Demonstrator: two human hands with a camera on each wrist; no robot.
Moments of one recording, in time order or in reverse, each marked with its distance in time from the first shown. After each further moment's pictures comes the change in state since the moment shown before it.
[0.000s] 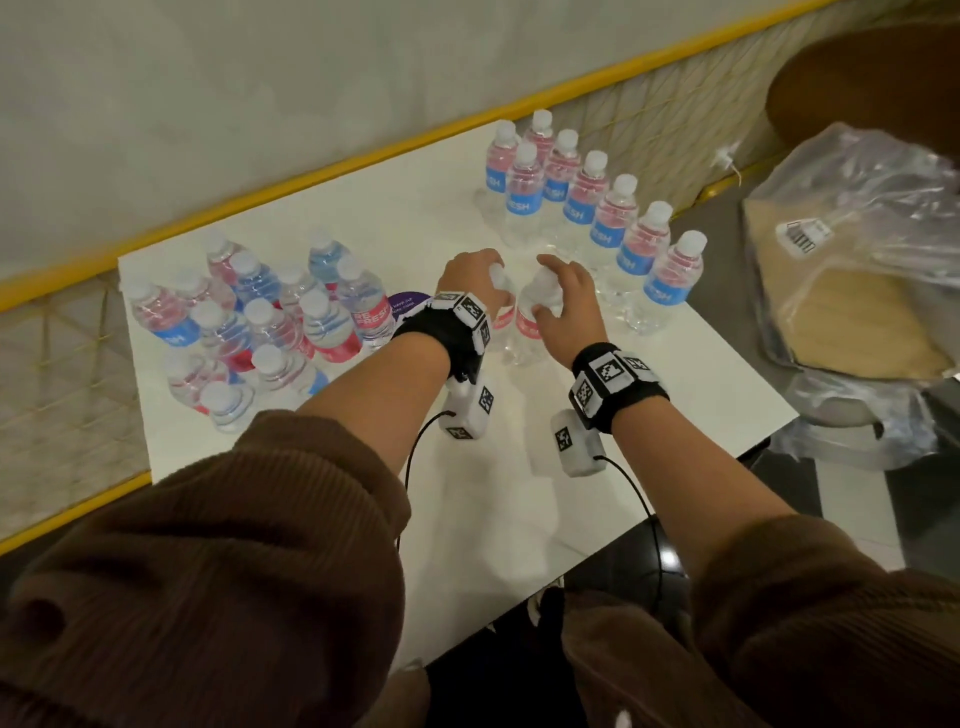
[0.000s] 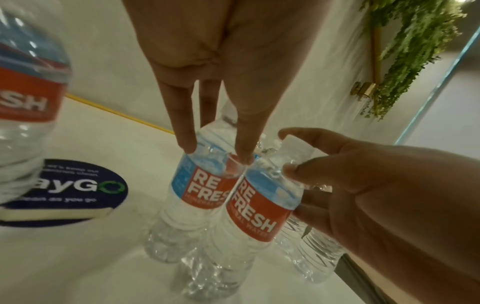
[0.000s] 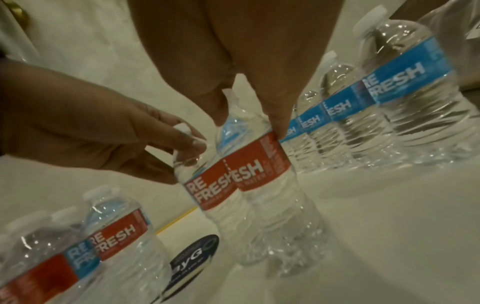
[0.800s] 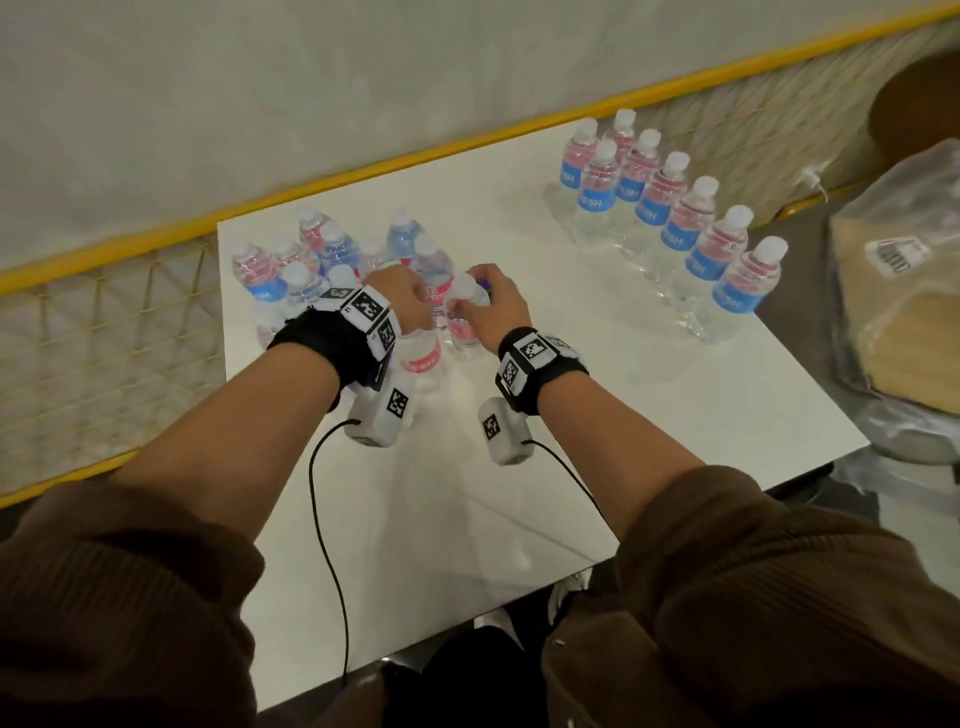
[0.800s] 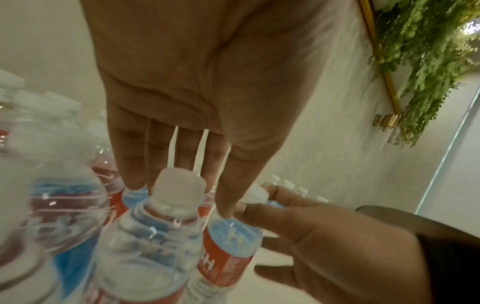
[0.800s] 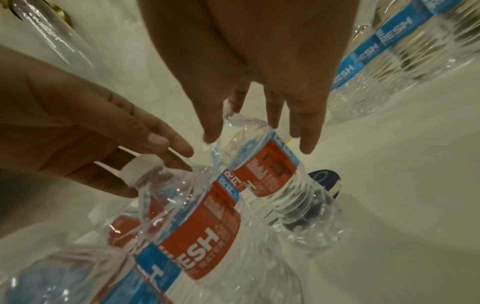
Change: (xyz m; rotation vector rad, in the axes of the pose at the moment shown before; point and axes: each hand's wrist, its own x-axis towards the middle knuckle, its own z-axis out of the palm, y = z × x) left_hand -0.080 -0.104 -0.086 0.254 -0.123 -0.205; right_hand -0.025 -0.086 0.103 0.259 -0.234 0.028
